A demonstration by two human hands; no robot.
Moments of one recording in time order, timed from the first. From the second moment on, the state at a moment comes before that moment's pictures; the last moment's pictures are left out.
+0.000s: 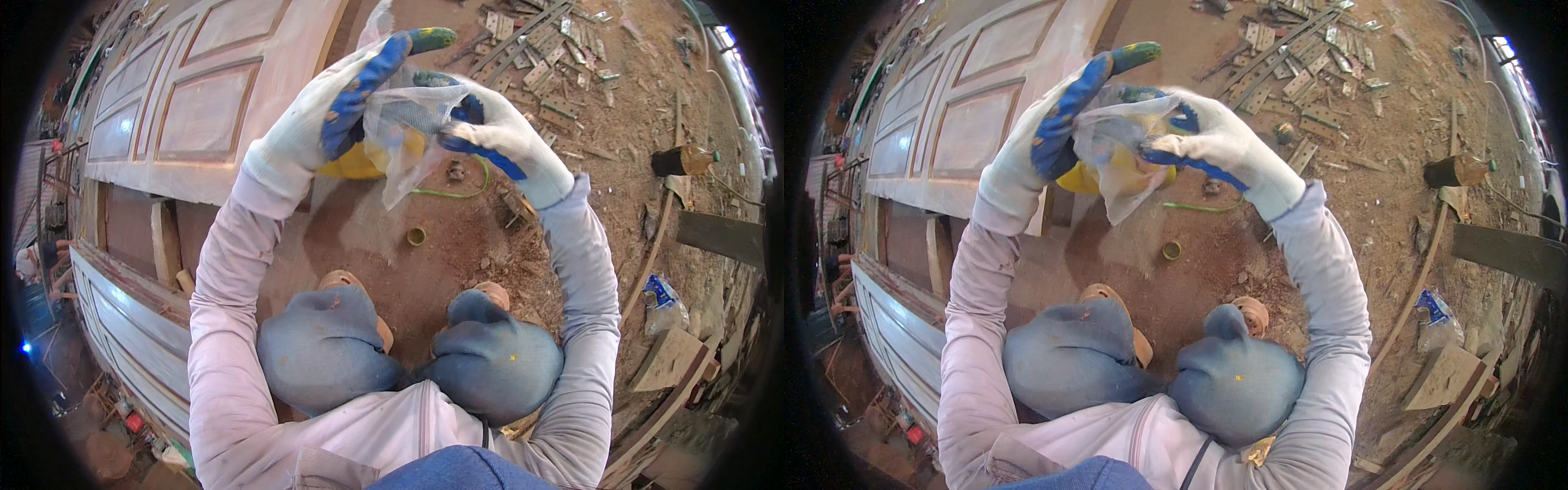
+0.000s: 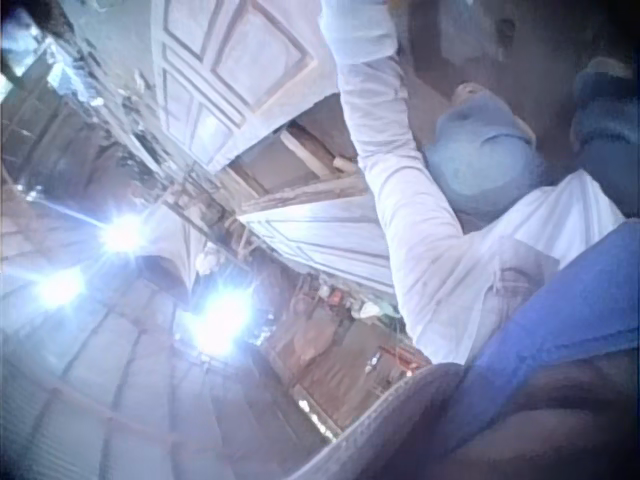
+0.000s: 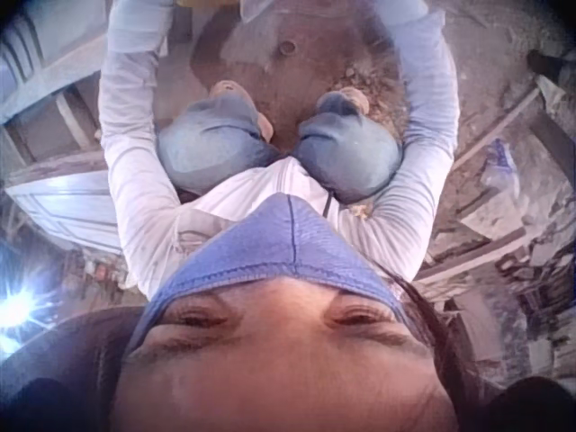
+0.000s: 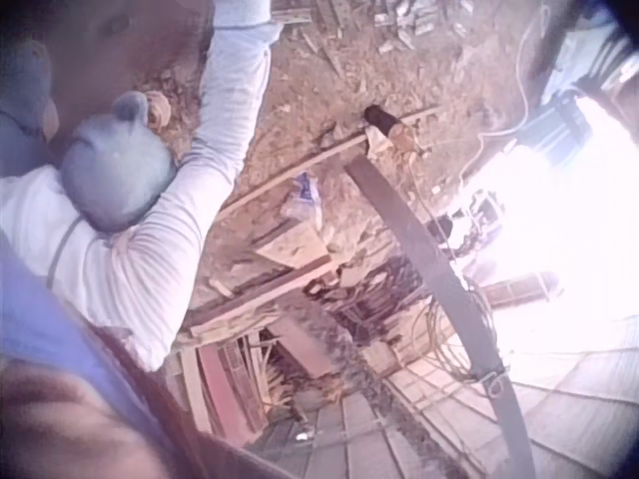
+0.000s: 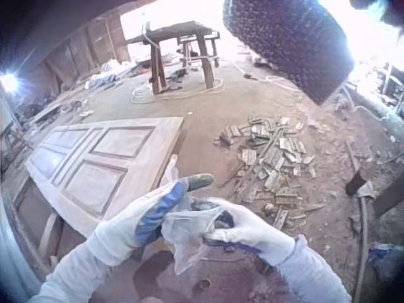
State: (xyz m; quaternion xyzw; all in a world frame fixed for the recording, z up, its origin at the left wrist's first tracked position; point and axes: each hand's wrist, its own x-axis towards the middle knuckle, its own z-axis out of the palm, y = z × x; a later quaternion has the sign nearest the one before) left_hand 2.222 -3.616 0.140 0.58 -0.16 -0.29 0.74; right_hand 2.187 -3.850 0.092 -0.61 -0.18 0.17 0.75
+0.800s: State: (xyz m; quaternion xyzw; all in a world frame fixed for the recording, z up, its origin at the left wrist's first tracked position) left_hand 2.211 -3.672 0.204 0.82 -0.30 -0.10 0.47; right_hand 2.167 -3.883 0.186 -0.64 -0.01 -0.05 0.77
